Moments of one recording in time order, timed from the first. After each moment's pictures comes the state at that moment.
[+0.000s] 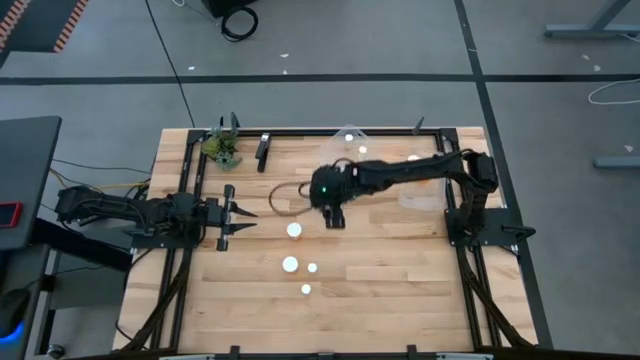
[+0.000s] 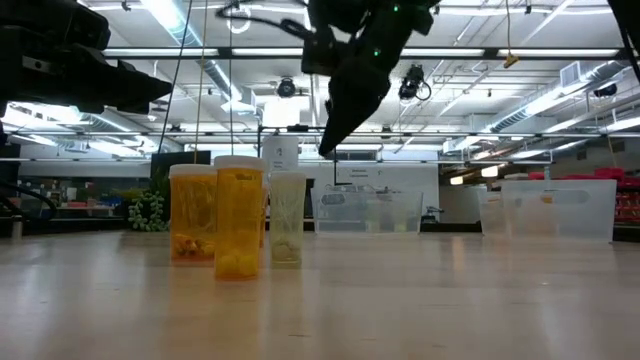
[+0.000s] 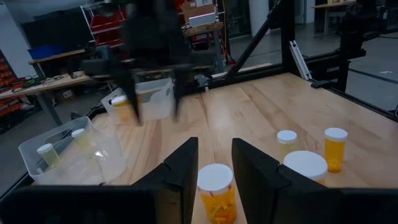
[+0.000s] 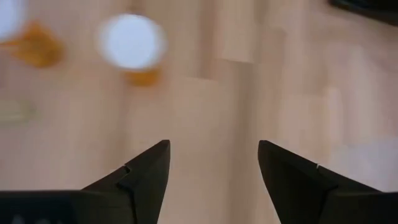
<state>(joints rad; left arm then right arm) -0.08 0.33 0.01 0.29 -0.04 0.19 -0.06 1.86 1.49 -0.65 0.07 -0.16</state>
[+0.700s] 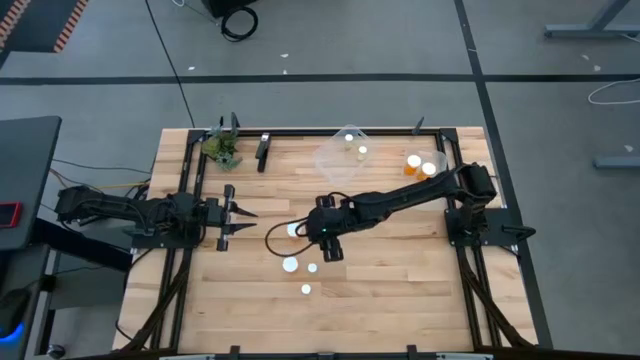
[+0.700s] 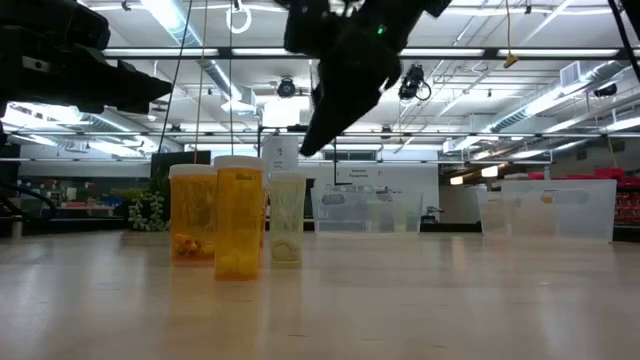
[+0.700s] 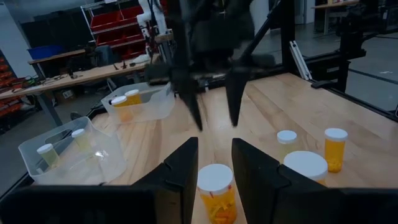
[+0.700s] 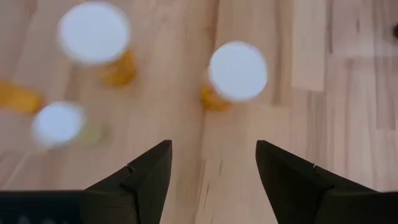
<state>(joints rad) -0.08 0.33 0.01 0.29 -0.04 0.19 0.14 1.93 1.47 -0.54 0.14 -0.06</state>
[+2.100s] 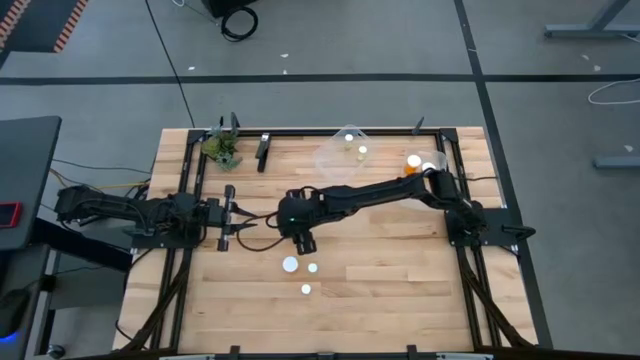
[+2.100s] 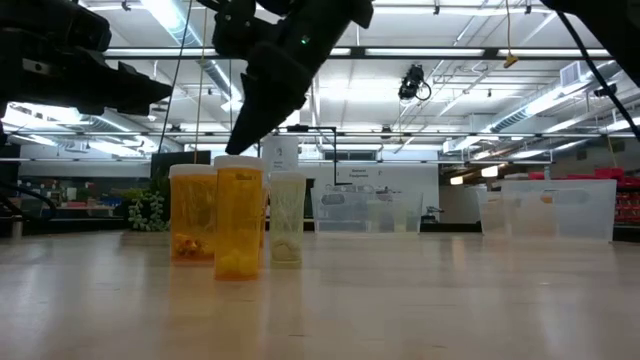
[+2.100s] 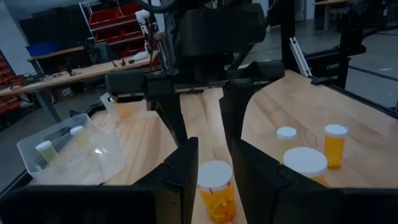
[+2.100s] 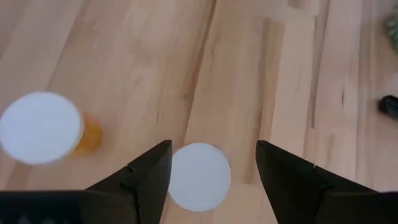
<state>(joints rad) -0.08 0.35 0.01 0.30 -0.04 0.19 0.07 2.19 1.89 -0.65 0.08 -0.21</state>
